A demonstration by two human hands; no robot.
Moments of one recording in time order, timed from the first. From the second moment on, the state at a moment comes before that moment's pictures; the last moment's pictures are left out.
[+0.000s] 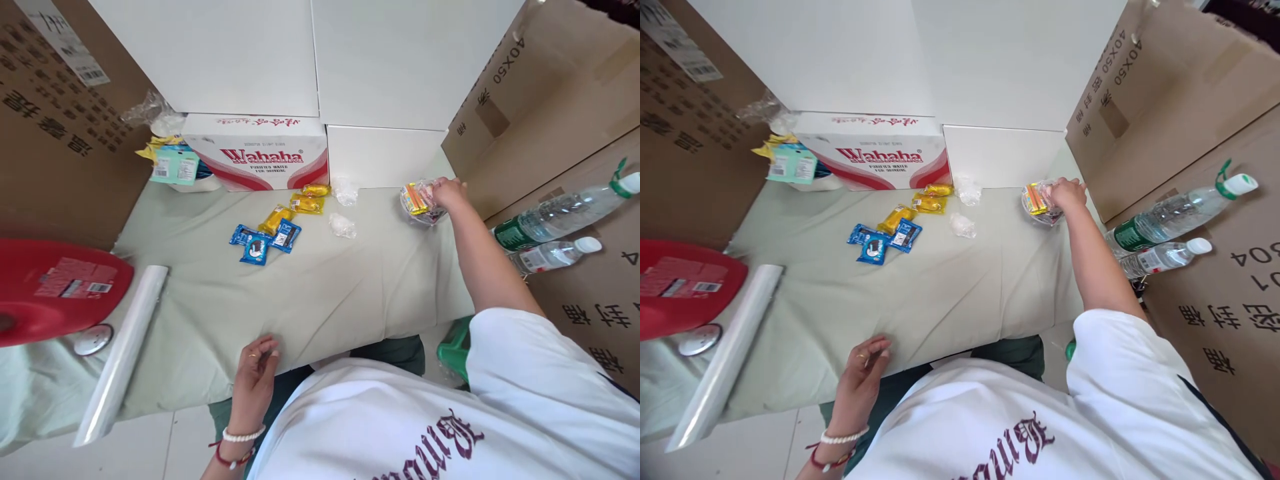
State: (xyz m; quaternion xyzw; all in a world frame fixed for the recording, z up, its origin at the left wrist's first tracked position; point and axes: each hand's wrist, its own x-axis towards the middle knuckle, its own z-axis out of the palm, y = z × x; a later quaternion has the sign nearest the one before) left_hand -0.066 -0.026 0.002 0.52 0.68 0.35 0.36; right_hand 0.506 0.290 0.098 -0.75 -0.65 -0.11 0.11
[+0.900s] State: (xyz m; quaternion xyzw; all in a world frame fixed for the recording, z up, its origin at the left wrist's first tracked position) left_hand -0.083 -0.012 -0.020 0.76 0.58 0.30 -0.02; right_hand 0.502 0.234 0.070 -0.77 -0.62 -0.11 0.08
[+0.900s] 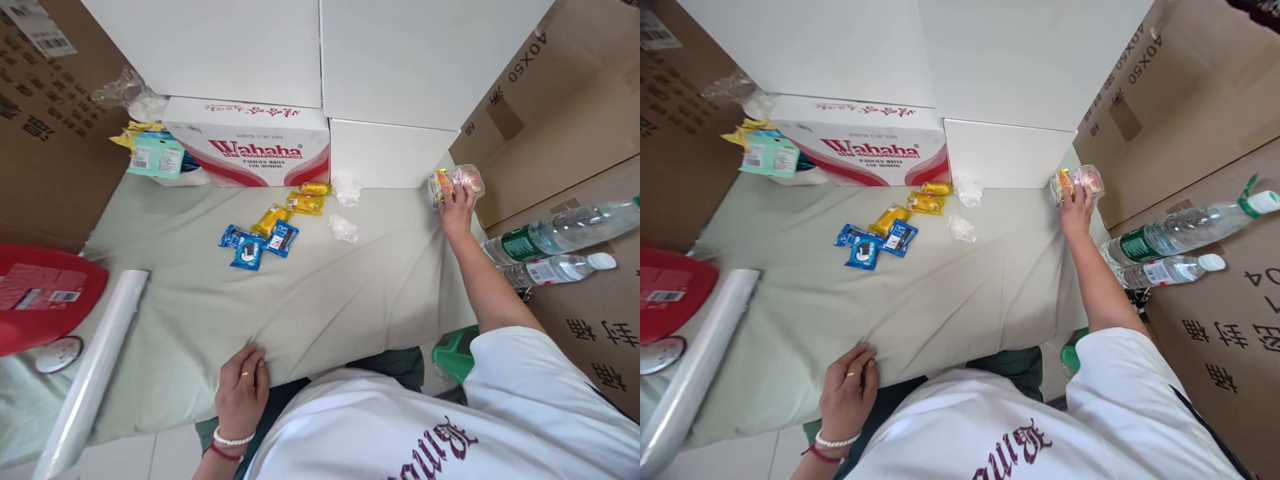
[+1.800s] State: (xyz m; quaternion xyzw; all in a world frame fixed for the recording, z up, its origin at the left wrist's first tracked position) left_hand -0.148 0.248 0.062 0.65 0.73 0.23 0.01; right_hand 0.528 0.177 0.005 -0.63 -0.73 -0.18 0.21
